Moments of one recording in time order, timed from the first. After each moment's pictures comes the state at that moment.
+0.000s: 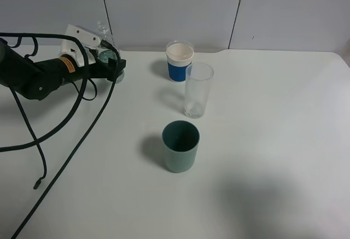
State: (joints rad) left arm -0.13 2.10 -0.87 0.40 -0.89 -0.15; right arm -0.07 0.01 -0.49 0.08 1.07 -0.17
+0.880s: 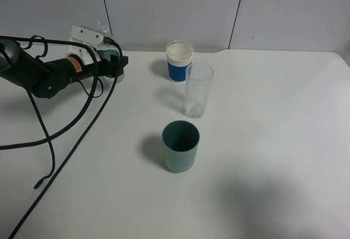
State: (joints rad) left arm -0.13 2.17 -0.95 0.43 -0.91 -0.27; right arm -0.07 0.01 -0.49 0.08 1.07 -0.17
